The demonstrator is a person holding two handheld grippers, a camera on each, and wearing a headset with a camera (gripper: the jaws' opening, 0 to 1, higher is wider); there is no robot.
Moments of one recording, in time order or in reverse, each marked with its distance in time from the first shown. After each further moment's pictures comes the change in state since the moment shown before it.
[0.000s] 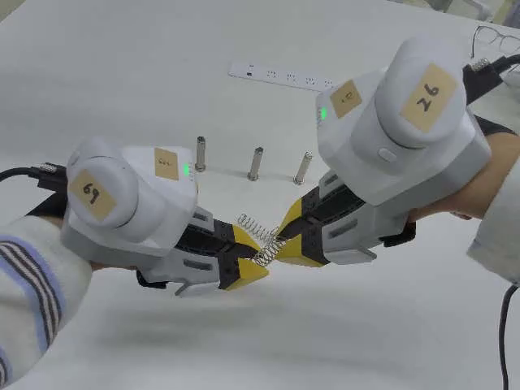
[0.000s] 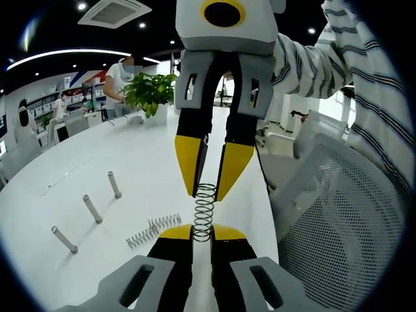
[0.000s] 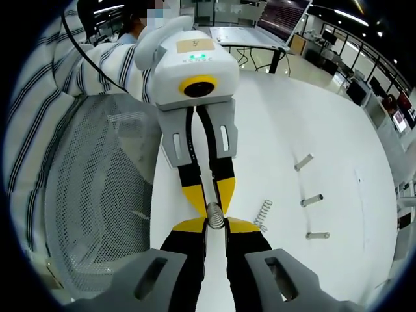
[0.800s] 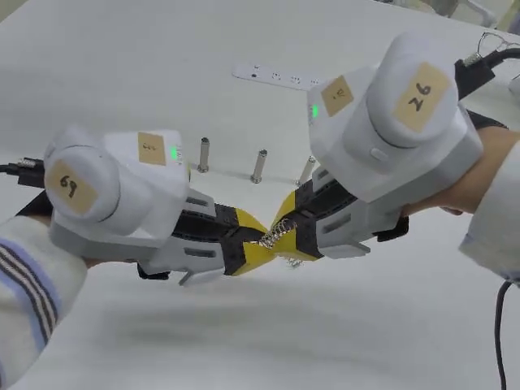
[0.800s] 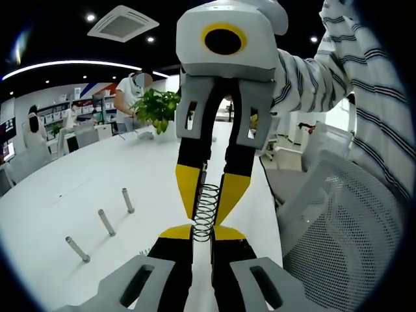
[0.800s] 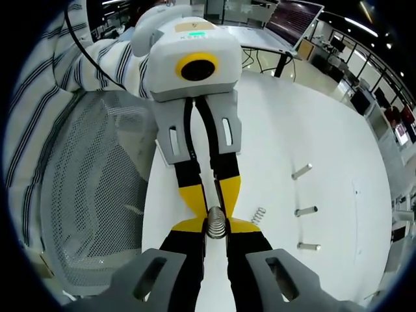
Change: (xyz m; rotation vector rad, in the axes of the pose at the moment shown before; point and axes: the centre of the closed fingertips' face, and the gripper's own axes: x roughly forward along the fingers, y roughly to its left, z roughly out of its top) left arm -0.015 0.009 0.023 -0.002 -0.106 0.068; right arm 0.003 -0.008 0.010 -0.062 0.011 -0.007
